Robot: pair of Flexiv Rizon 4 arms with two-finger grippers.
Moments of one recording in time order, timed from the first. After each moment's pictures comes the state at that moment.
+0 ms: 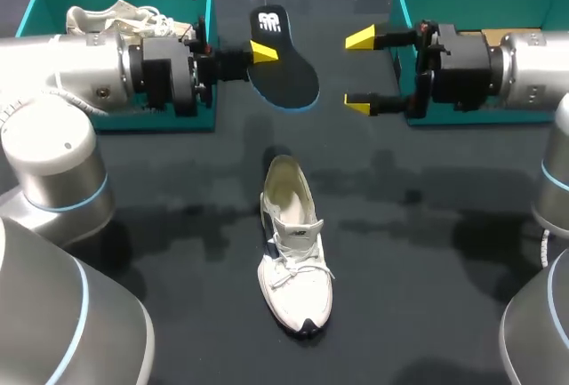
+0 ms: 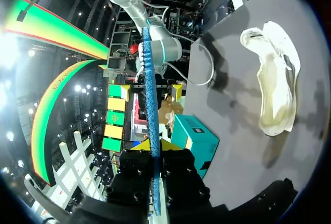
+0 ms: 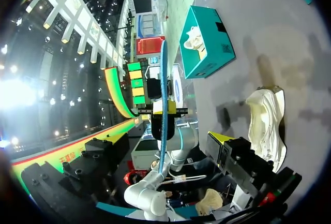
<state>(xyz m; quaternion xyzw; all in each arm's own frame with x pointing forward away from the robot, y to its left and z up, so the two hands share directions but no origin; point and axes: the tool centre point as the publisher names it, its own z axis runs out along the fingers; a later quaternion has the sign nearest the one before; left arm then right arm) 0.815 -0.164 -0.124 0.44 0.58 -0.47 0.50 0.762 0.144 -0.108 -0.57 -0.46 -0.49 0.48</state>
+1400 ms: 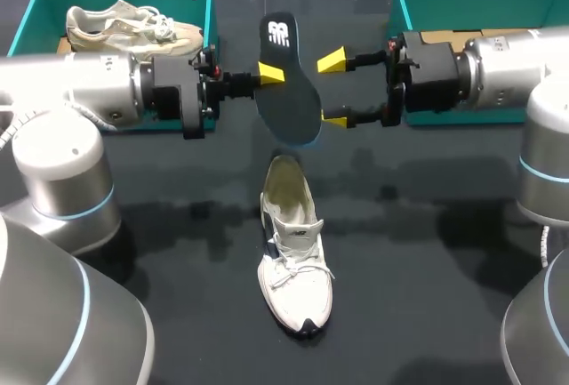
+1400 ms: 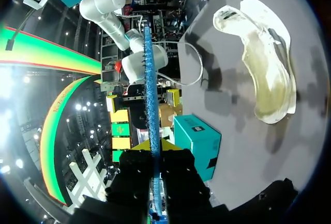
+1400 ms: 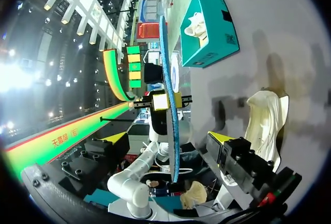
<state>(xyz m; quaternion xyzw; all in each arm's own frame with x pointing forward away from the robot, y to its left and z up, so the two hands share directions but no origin) 0.809 -0.173 -0.152 0.50 0.53 -0.44 0.53 0.754 0.176 -0.136 -0.52 -0.53 -0.47 0.47</state>
